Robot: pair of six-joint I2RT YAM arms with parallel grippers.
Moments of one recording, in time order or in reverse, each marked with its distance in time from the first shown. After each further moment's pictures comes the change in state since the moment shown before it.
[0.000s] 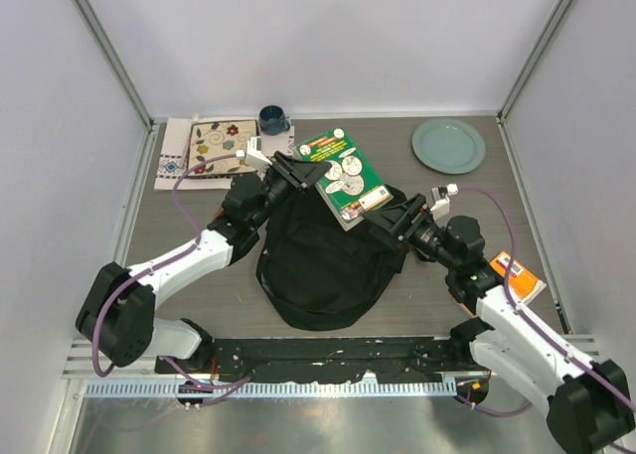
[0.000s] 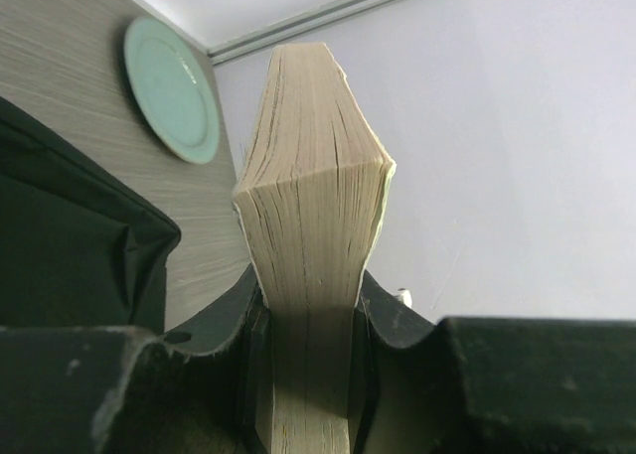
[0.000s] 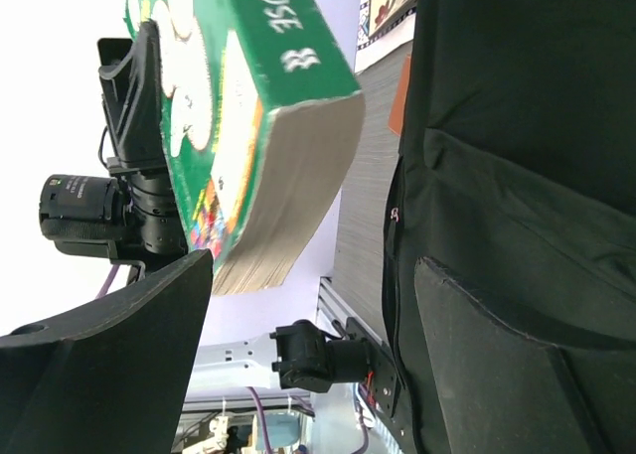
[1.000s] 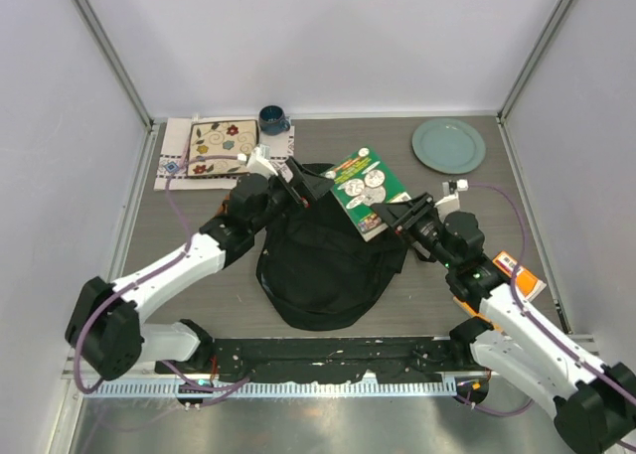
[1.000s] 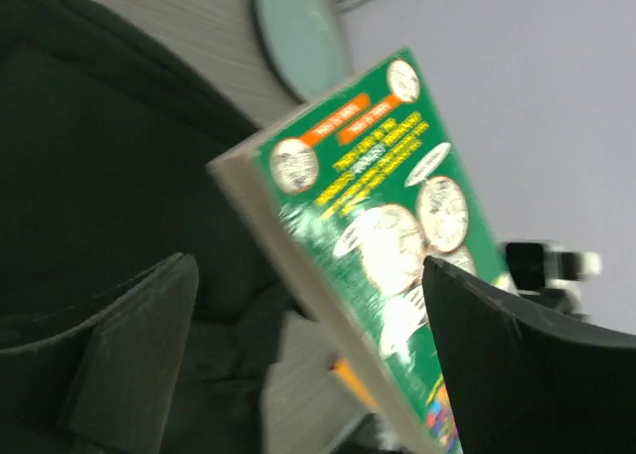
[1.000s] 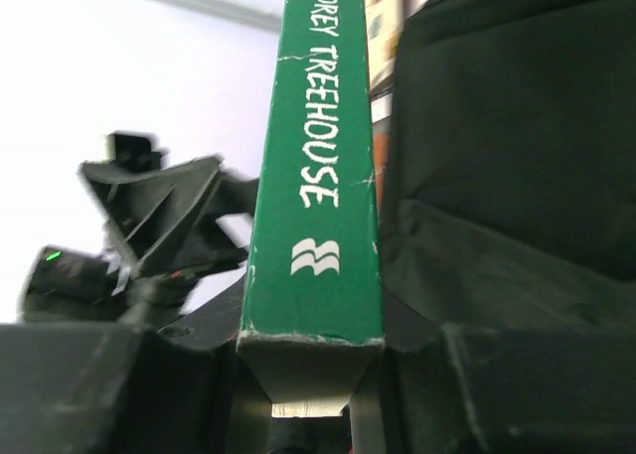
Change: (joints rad) left arm -0.025 -0.044 -0.001 -0.240 -0.020 0.155; right arm 0.097 0.065 0.071 0.032 0.227 -0.012
